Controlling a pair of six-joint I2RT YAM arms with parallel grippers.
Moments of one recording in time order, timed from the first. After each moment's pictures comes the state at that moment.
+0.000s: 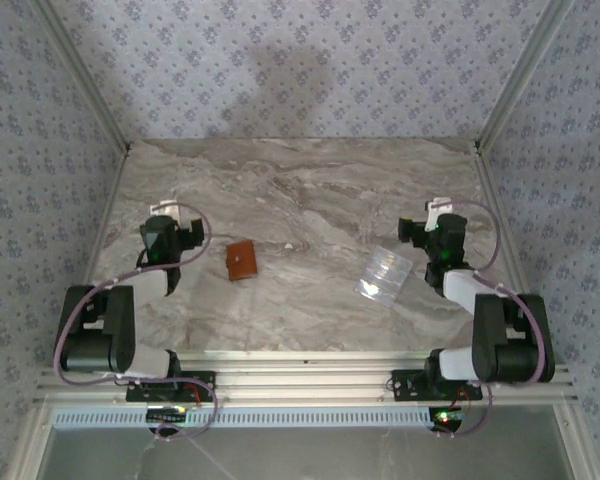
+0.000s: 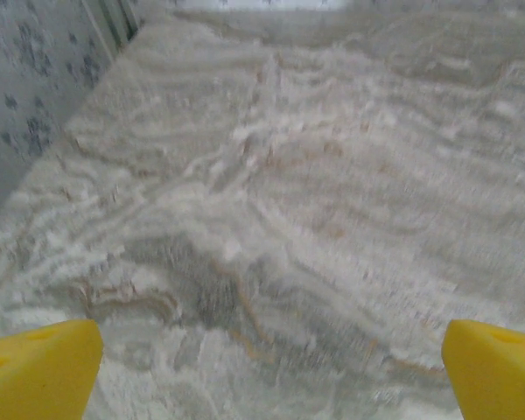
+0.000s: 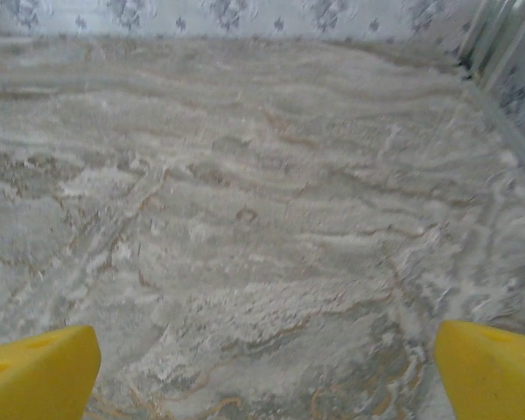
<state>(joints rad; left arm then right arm) -0.06 1.39 0.52 0.42 -0.23 -0.04 -0.01 1.33 0.50 0.41 0.05 -0.02</state>
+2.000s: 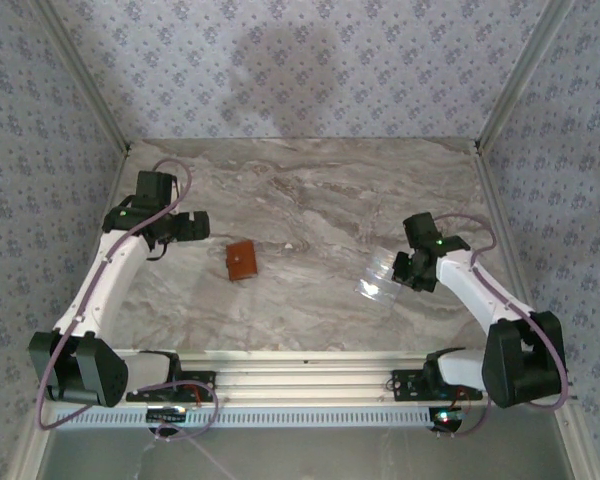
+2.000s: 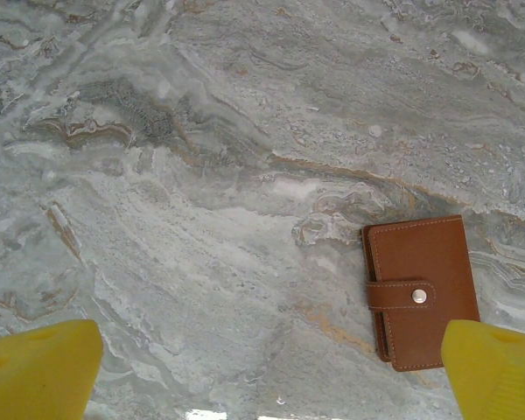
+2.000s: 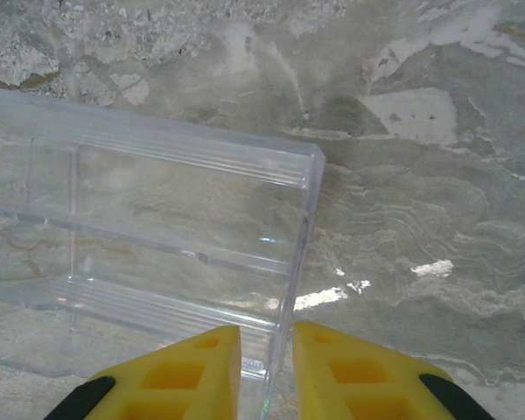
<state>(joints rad) -0.14 1.25 1.15 -0.89 -0.09 -0.18 0.22 1.26 0.78 -0.82 -0.02 0.59</state>
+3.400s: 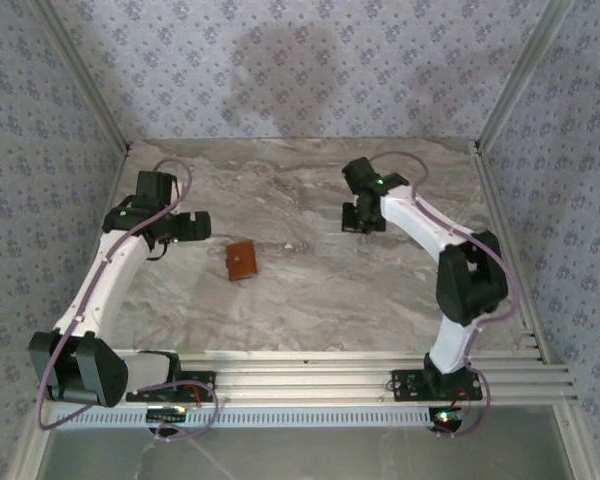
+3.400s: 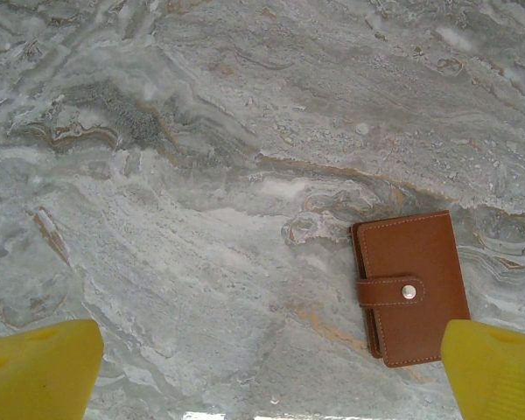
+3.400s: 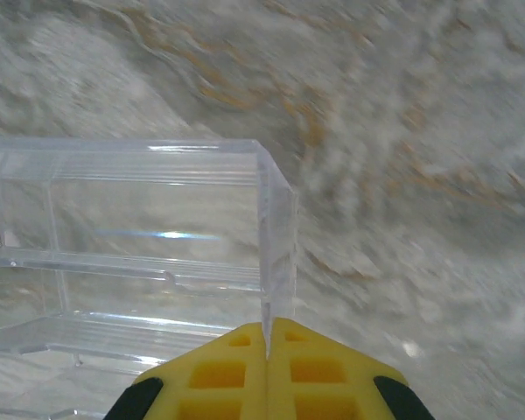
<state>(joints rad) -0.14 1.25 1.15 -0.89 -0.06 -0.17 0.46 1.82 1.49 -0.90 0.04 0.47</state>
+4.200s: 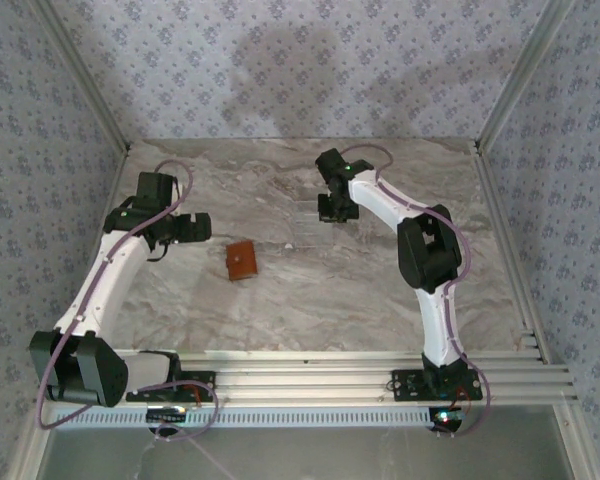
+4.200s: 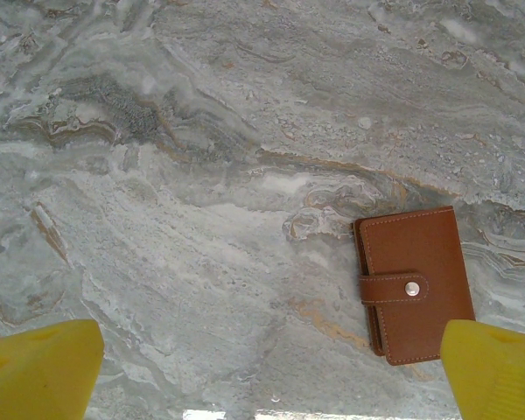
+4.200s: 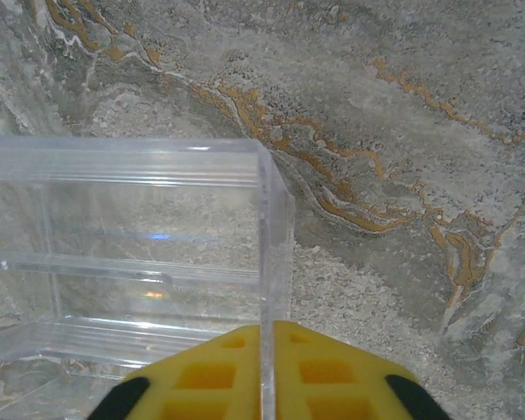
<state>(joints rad) -0.14 1.25 1.14 -0.88 -0.06 -0.16 0.49 2.15 1.81 -0.94 0.01 0.46</state>
